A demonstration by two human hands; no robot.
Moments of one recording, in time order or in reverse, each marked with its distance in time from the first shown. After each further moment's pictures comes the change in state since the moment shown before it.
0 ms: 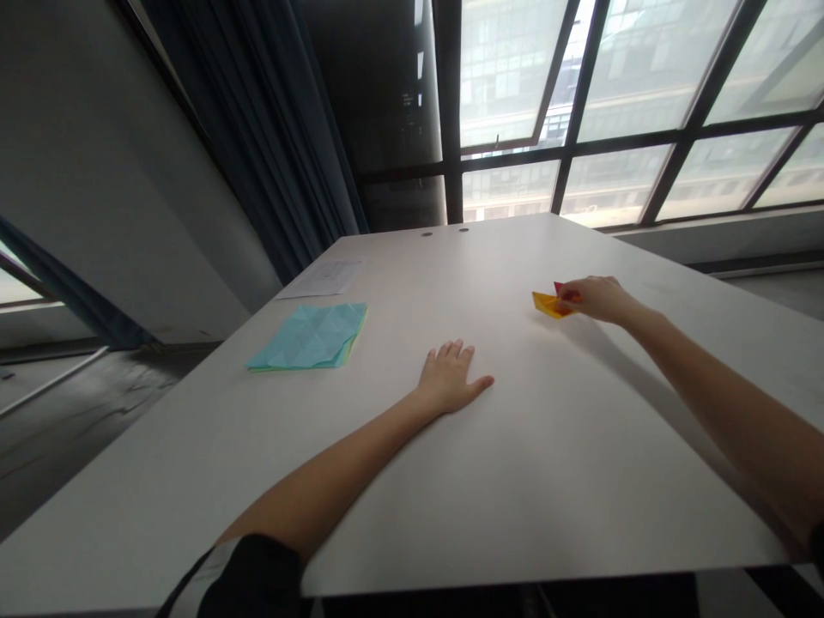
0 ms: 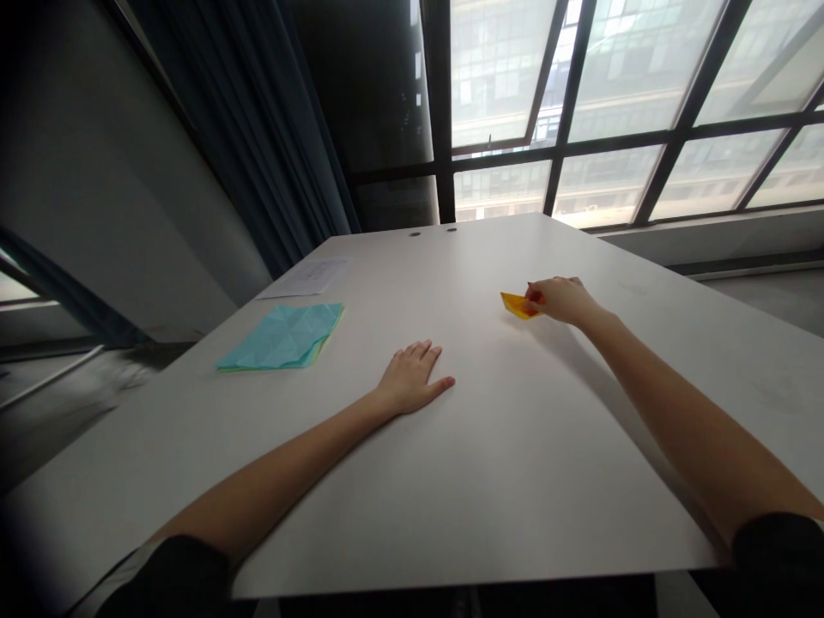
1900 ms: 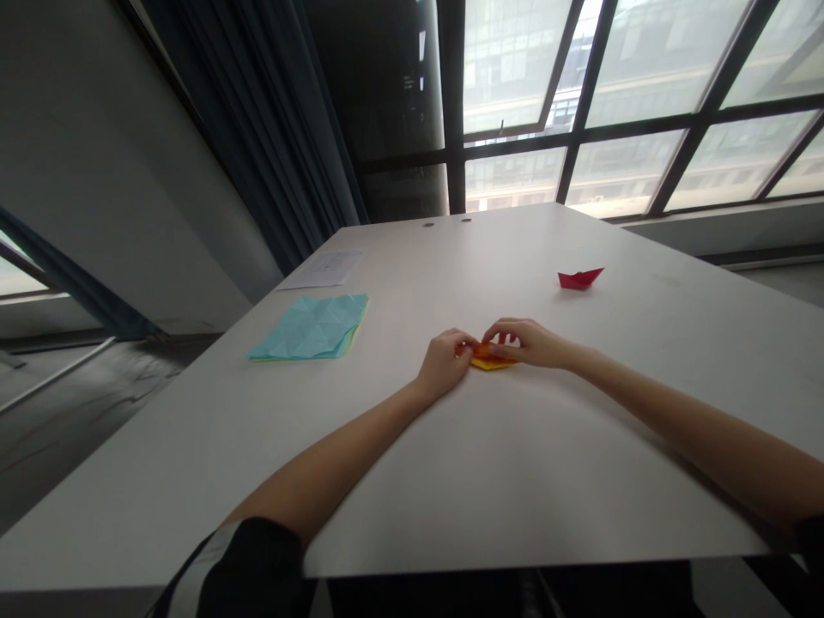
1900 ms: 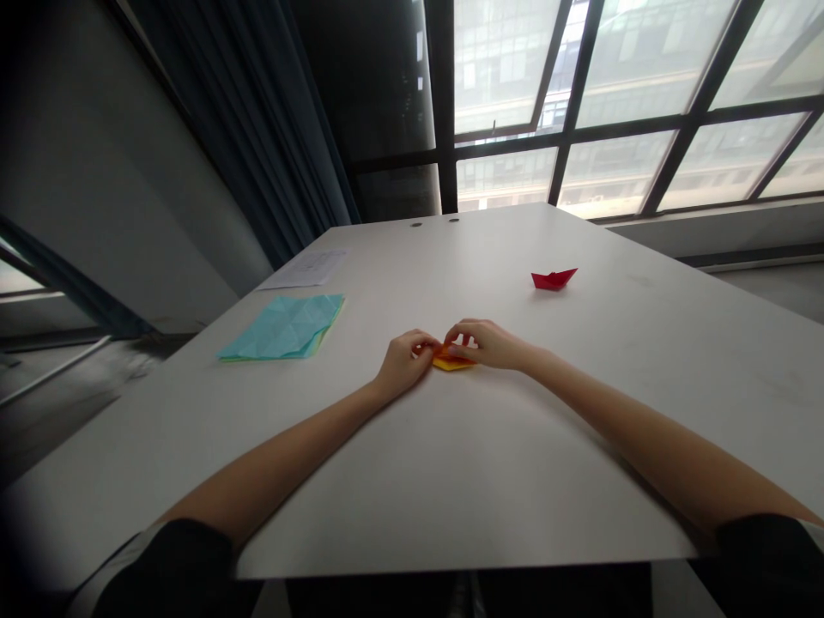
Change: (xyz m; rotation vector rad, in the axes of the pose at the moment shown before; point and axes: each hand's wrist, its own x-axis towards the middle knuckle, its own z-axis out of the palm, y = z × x) left_hand 0.011 -0.008 0.000 -0.673 0.391 0.093; right_hand -0.053 -0.128 0.008 0.713 -0.126 -0.552
